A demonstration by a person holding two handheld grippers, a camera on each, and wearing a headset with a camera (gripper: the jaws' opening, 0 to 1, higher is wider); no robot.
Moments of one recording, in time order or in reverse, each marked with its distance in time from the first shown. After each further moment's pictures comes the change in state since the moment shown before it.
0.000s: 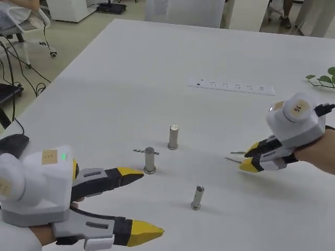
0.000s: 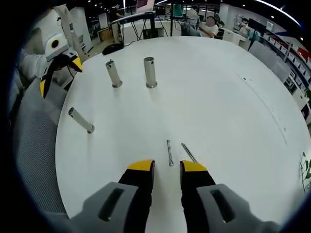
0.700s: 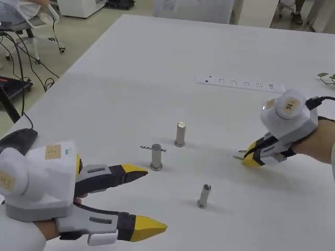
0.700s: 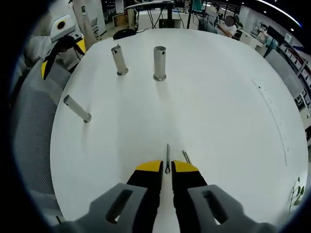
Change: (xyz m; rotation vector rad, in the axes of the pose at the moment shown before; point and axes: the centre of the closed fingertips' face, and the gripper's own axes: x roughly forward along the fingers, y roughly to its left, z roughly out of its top) left arm -0.004 0.001 0.000 -0.009 0.000 0.011; right arm 0.014 0.000 0.001 -0.166 0.093 0.046
